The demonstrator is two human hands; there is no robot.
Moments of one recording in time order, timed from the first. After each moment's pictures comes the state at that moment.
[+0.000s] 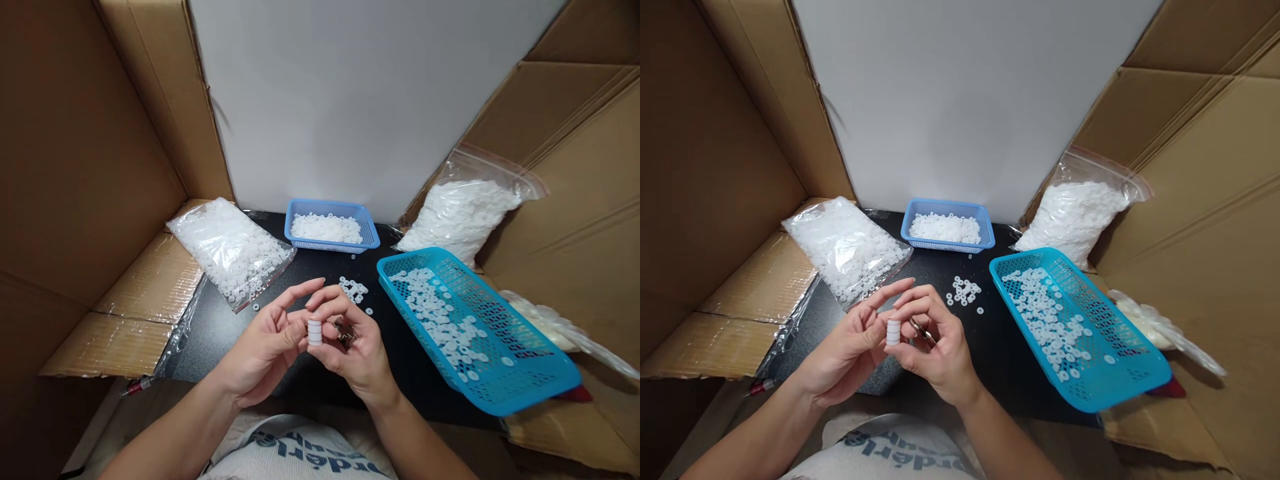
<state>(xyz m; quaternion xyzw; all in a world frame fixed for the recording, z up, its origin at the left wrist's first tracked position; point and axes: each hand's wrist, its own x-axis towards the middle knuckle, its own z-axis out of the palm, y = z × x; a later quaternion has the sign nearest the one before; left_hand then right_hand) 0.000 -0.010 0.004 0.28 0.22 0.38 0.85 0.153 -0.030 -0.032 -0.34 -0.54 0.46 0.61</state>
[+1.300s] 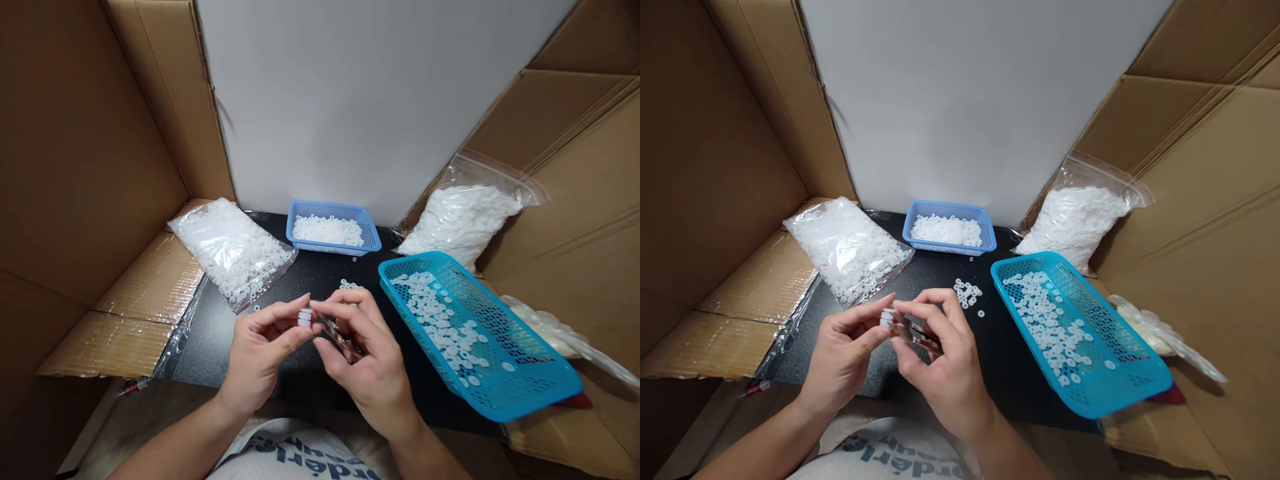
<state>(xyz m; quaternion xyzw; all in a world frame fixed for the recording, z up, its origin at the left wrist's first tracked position) 0.002 -0.018 -0.008 0.37 0.32 0.55 0.68 0.157 -0.045 -0.006 -0.46 -0.66 0.22 0.56</state>
